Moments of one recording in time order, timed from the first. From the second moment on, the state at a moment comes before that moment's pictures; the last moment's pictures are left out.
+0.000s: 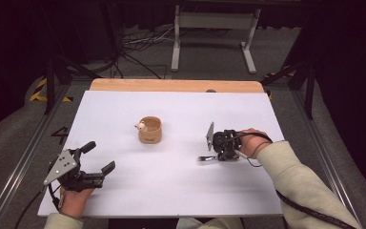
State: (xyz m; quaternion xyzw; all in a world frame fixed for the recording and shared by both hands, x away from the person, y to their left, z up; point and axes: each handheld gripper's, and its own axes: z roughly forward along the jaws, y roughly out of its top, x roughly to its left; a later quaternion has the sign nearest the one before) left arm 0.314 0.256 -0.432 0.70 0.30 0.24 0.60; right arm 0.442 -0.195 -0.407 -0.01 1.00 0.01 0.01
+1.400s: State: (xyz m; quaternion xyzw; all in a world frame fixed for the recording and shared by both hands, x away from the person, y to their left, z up) left arm 0.344 0.225 -0.399 0.67 0.32 0.20 0.64; right arm 0.404 -0.219 -0.341 0.10 0.91 0.37 0.14
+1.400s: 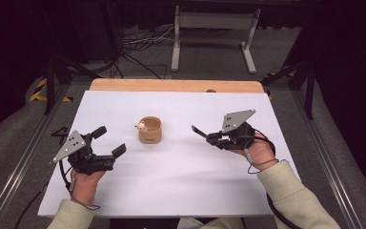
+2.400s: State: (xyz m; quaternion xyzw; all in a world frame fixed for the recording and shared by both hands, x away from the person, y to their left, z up) left arm 0.339 0.198 -0.382 0.70 0.24 0.18 0.65; right arm 0.372 -0.200 -0.366 0.12 0.81 0.56 0.15
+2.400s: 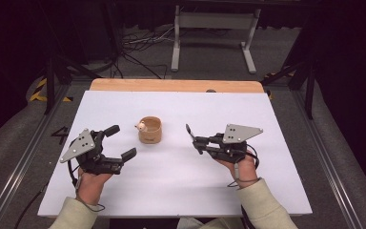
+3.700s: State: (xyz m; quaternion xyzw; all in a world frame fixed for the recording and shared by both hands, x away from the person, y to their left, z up) left arm 0.344 0.119 -0.379 0.73 0.17 0.10 0.65; right arm 0.349 -0.162 -0.396 0.10 0.77 0.62 0.16
